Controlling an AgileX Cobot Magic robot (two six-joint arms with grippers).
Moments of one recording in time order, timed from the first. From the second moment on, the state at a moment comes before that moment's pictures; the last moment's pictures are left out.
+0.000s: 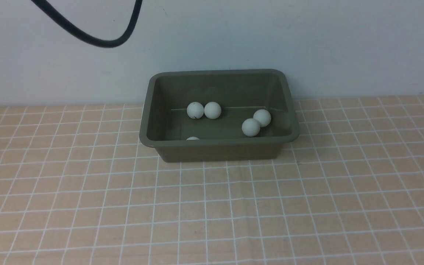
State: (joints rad) right arm 0.36 0.48 -0.70 -0.08 0.51 -0.17; left arm -0.36 1.60 -1.93 0.03 0.91 0.20
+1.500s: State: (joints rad) right arm 0.36 0.32 -0.14 0.04 0.15 -0.05; left arm -0.36 1.64 -1.93 -0.13 0.91 0.22
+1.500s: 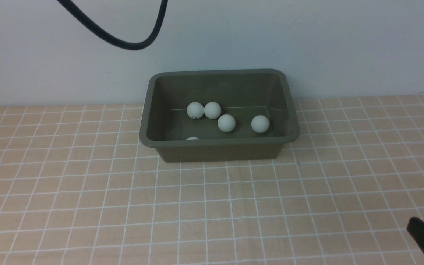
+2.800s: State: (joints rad) right arm -0.05 0.17 -0.01 0.05 0.22 -0.05; left arm -0.36 1.64 -1.93 -0.20 0.91 0.23
